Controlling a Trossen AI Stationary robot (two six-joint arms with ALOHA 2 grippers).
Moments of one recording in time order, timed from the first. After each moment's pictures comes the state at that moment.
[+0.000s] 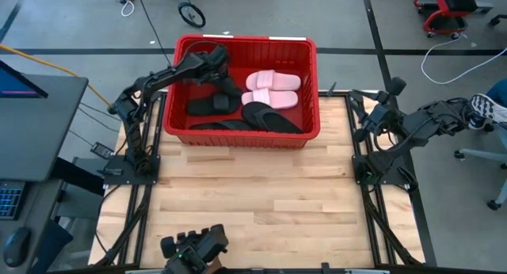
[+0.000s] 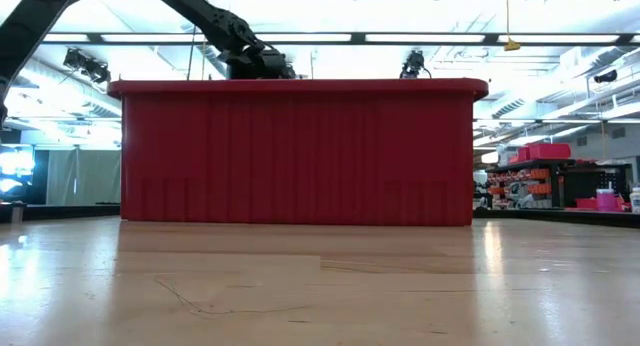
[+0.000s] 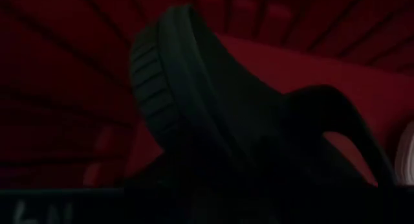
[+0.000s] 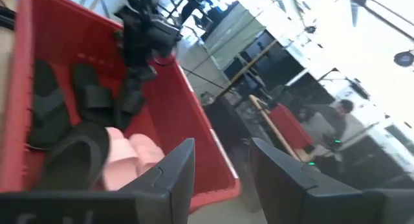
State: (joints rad) left arm 0.78 1.91 1.63 -0.91 -0.57 -0.92; right arm 0.47 0.80 1.30 -0.90 1.21 -0.36
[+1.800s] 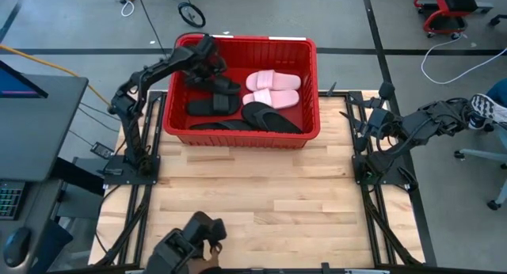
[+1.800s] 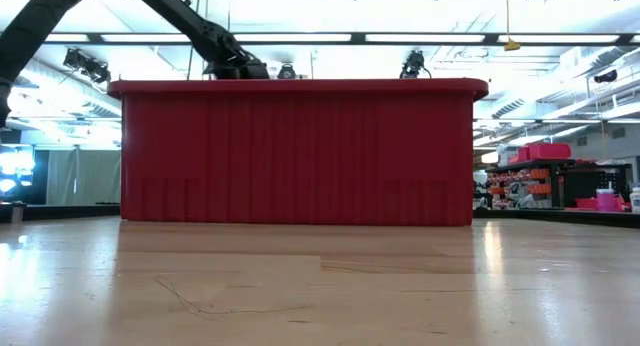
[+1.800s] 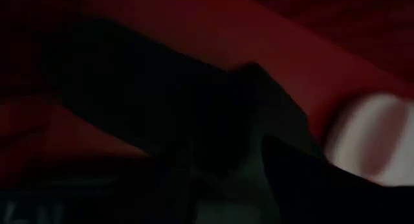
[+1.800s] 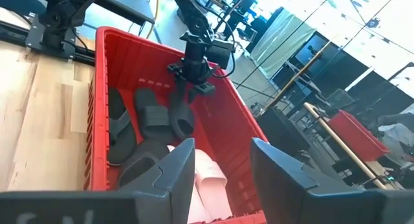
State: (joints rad) left arm 0.93 1.93 1.63 -0.83 -0.08 -0.95; right arm 0.47 0.80 1.30 -0.90 1.00 -0.21
